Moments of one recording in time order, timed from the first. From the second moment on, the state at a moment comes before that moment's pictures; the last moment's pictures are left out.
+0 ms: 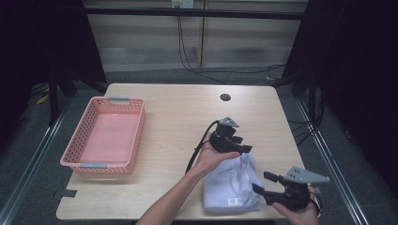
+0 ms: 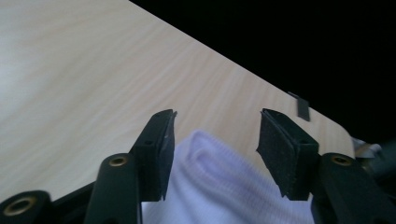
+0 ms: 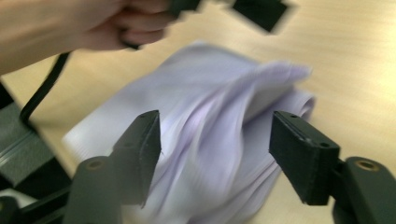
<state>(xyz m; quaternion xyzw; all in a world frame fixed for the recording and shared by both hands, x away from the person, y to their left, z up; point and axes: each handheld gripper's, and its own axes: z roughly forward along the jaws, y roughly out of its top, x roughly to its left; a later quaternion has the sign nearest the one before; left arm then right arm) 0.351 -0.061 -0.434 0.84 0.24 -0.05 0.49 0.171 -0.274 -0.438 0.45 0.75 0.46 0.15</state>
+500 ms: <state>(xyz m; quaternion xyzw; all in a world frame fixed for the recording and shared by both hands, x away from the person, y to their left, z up) 0.272 0.048 -0.454 0.87 0.22 -0.05 0.44 0.303 -0.268 -0.476 0.46 0.79 0.38 0.13</state>
